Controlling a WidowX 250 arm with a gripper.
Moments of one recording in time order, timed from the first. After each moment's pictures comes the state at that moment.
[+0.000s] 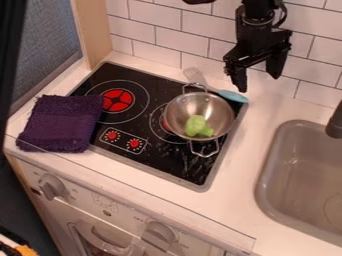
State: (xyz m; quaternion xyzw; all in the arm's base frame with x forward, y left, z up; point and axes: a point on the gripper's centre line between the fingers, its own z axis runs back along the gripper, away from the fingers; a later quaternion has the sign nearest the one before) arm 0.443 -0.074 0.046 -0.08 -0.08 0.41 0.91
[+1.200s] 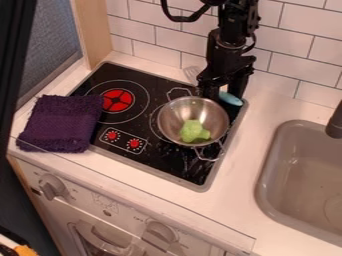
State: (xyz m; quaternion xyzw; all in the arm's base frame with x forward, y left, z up) arm 0.421 -0.030 0.012 0.00 -0.06 0.48 0.87
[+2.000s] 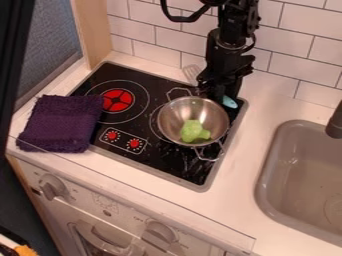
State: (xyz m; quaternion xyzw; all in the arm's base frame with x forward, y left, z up) arm 0.419 -0.033 0.012 -0.01 -0.06 0.49 0.87
